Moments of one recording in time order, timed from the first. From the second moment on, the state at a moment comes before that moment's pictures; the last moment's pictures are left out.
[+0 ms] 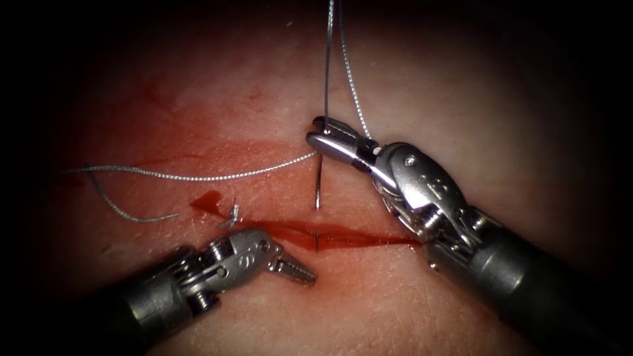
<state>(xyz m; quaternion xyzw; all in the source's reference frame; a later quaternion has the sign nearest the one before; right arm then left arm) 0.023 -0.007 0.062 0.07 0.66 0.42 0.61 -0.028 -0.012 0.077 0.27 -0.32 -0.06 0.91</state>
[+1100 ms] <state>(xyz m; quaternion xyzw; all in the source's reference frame) 0.026 -0.011 0.067 0.21 0.61 0.64 0.42 -0.035 -0.002 0.063 0.00 -0.52 0.25 0.82</state>
